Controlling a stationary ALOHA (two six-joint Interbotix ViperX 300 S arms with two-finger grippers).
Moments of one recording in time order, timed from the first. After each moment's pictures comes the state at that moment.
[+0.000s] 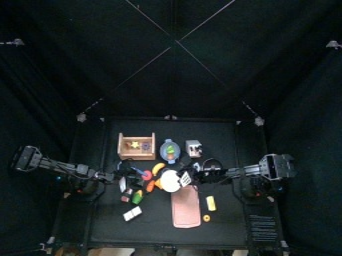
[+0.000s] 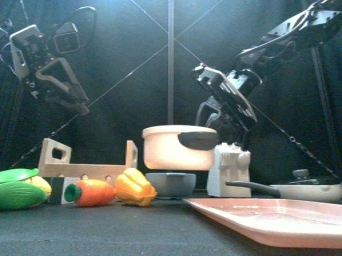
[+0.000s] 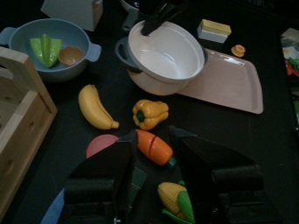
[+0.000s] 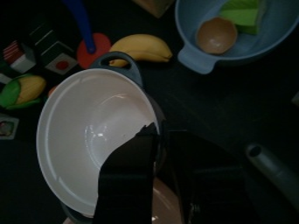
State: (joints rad) left arm -0.16 -0.61 1.12 1.36 0.24 -1.71; right arm -0.05 -0.05 0.69 -1.00 0.31 1.69
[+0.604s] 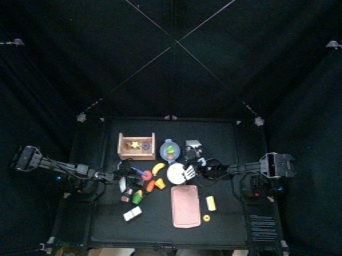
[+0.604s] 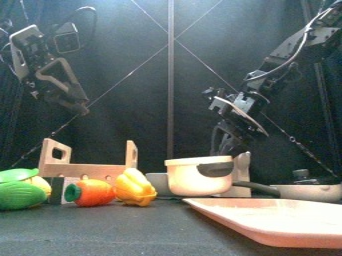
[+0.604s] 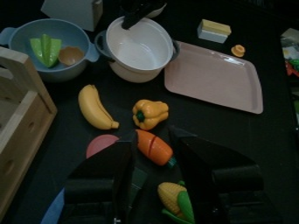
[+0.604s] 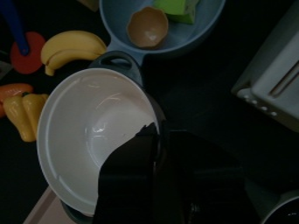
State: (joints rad) left arm -0.16 -0.61 1.12 1.36 0.24 -1.71; right arm -0.15 -0.05 0.76 -1.00 0.31 1.69
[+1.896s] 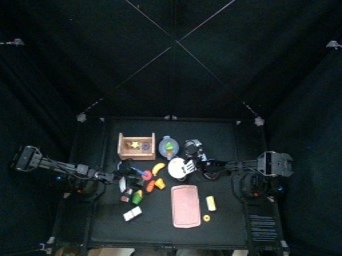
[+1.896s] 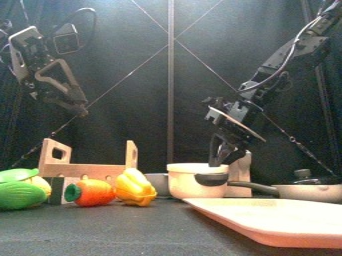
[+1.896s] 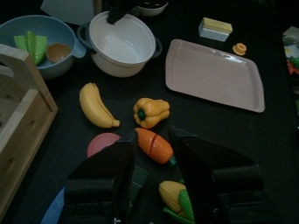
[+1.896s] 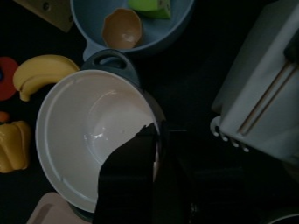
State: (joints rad) left arm -0.16 -0.61 1.12 1.36 0.24 -1.71; right arm -0.17 -0.02 0.74 -0.99 0.30 1.70
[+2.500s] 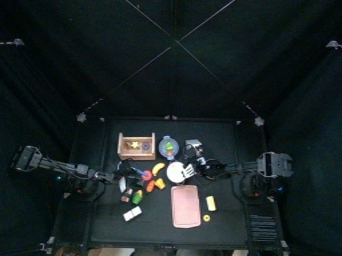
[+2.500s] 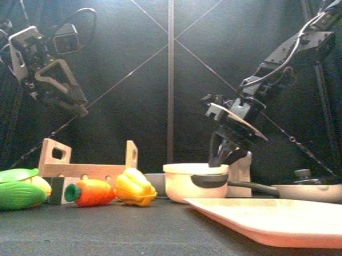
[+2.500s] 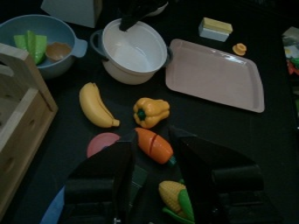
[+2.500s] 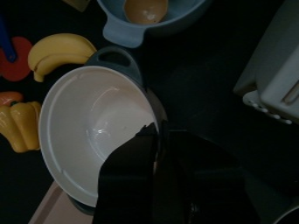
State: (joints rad) left arm -0.16 -0.61 1.12 1.35 0.24 -1.71; right arm -0.14 -0.01 0.74 -0.98 0.31 1.70
